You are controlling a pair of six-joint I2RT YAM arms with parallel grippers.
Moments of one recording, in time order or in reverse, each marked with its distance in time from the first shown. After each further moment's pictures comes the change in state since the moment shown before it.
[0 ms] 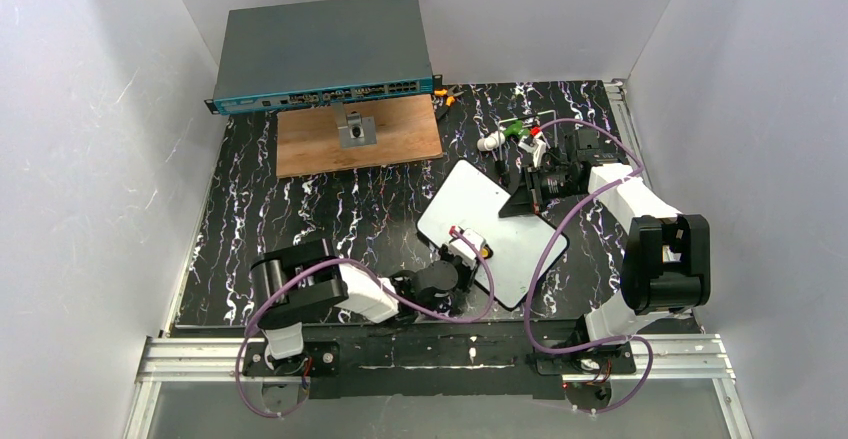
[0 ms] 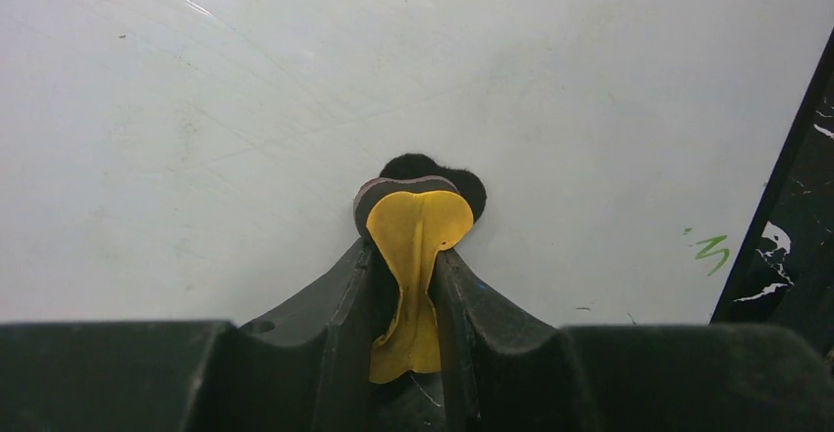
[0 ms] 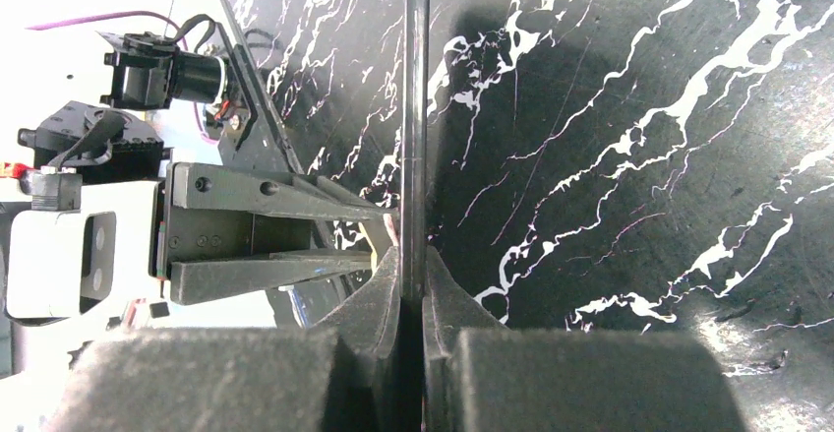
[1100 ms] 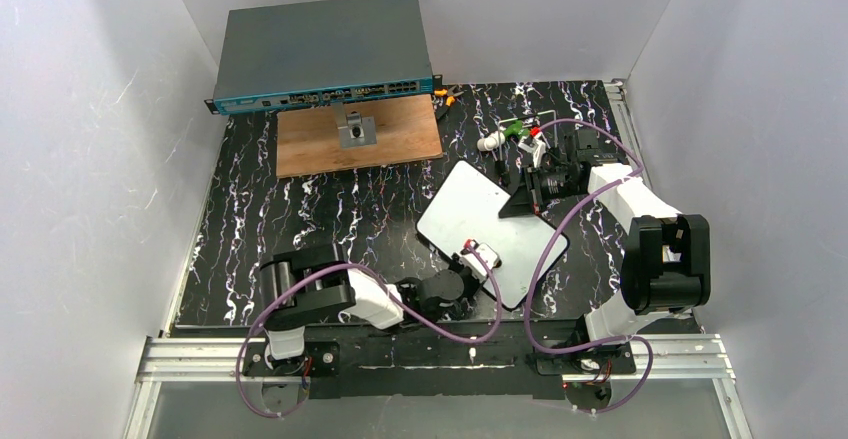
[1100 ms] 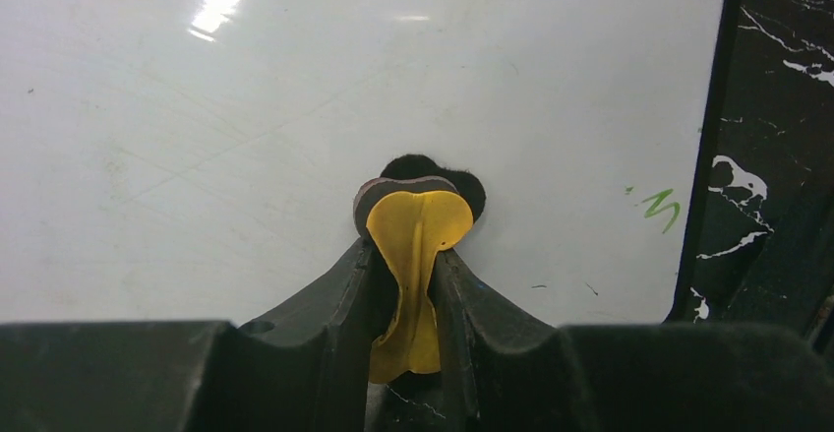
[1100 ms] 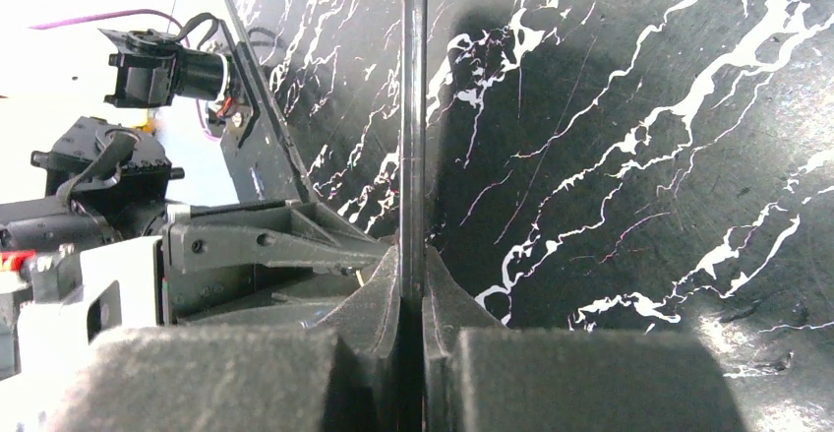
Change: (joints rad) left arm -0.055 0.036 0.013 0.049 0.014 0.122; right arm 0.000 0.000 0.000 -0.003 -0.005 -0.004
